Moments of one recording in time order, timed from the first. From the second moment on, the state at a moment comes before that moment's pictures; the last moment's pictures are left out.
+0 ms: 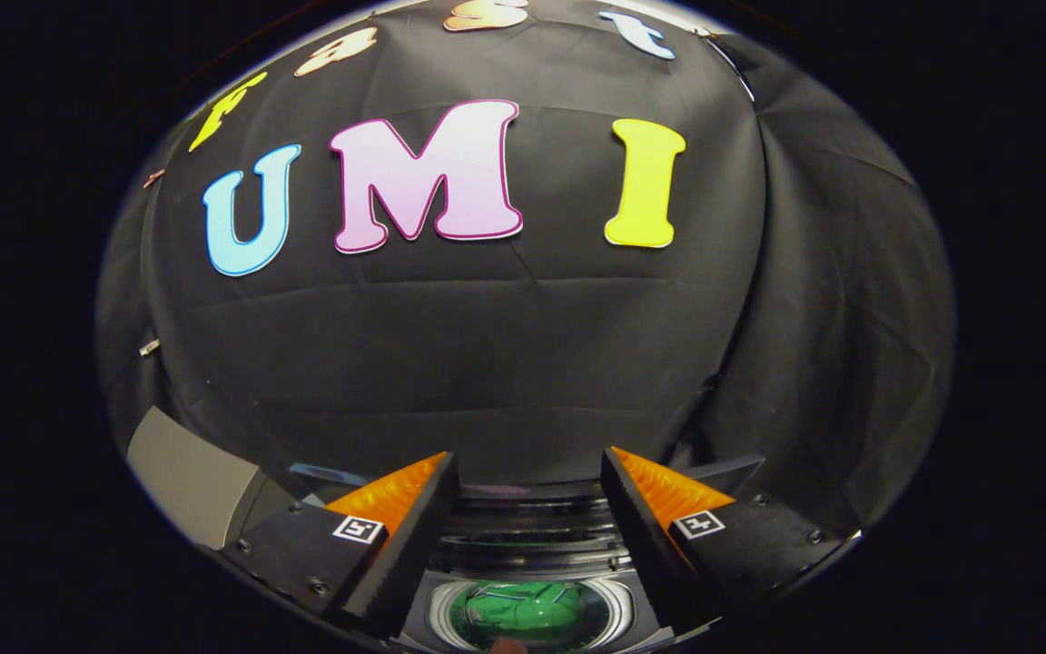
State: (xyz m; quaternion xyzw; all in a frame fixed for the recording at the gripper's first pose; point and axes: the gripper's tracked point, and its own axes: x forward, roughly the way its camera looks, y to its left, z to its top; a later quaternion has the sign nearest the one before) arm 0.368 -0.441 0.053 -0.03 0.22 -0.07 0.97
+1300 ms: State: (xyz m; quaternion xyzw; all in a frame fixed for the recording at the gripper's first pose) arm 0.332 -0.443 0.035 -0.02 0.22 -0.08 0.97
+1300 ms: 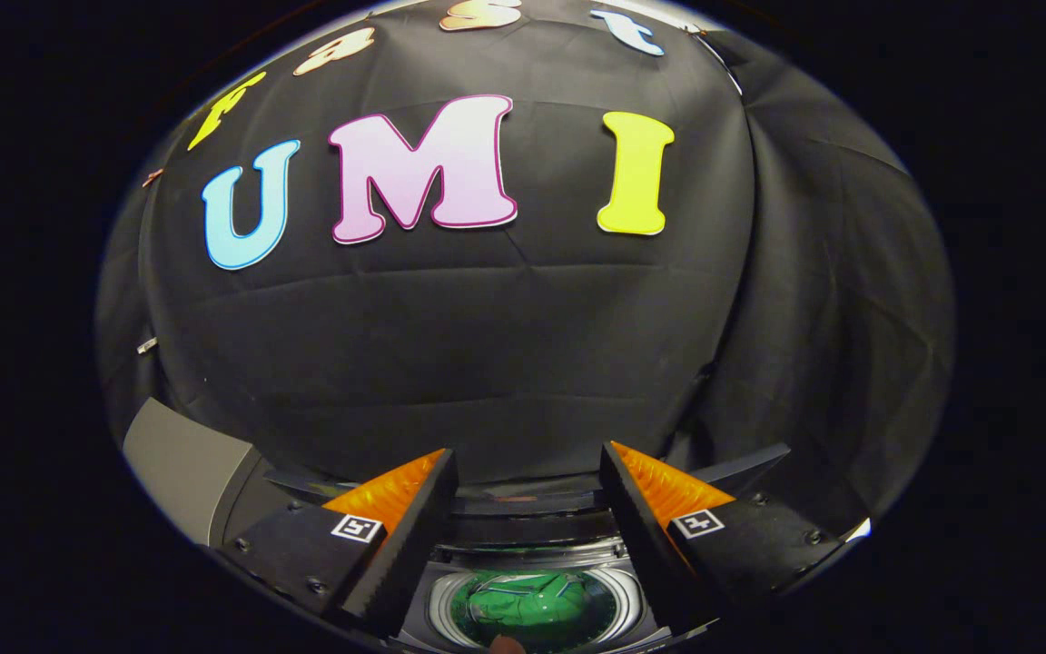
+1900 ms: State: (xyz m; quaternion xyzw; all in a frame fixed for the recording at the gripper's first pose) arm 0.293 -0.441 0.031 -0.02 0.21 -0.08 0.97
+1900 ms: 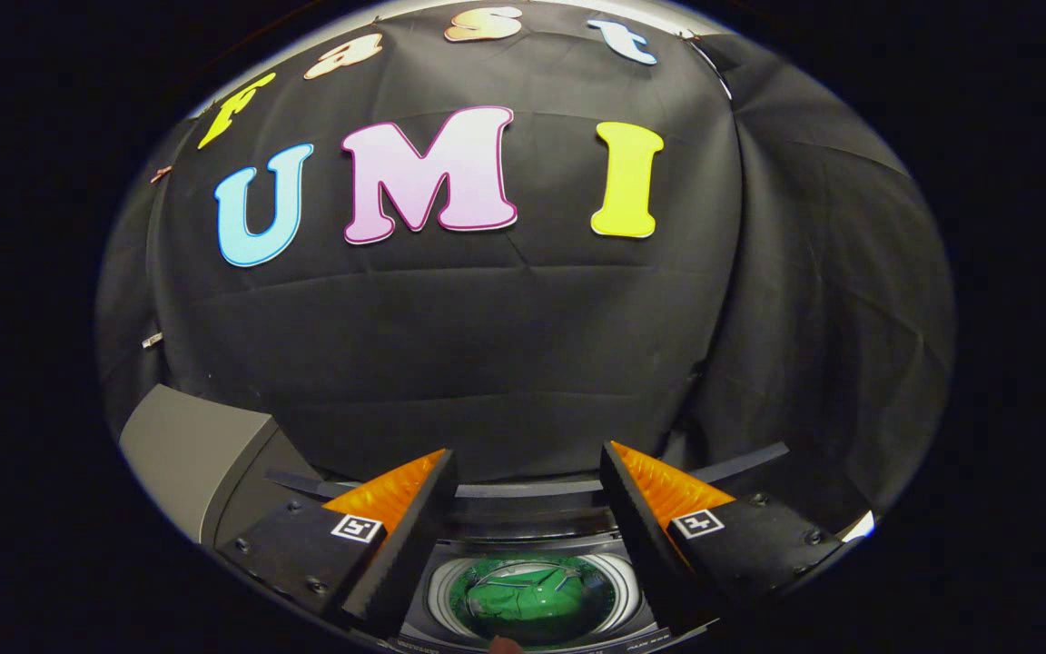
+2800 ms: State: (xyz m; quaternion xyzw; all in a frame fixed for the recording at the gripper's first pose) arm 0.269 -0.431 0.001 -0.01 0.21 -0.06 0.98
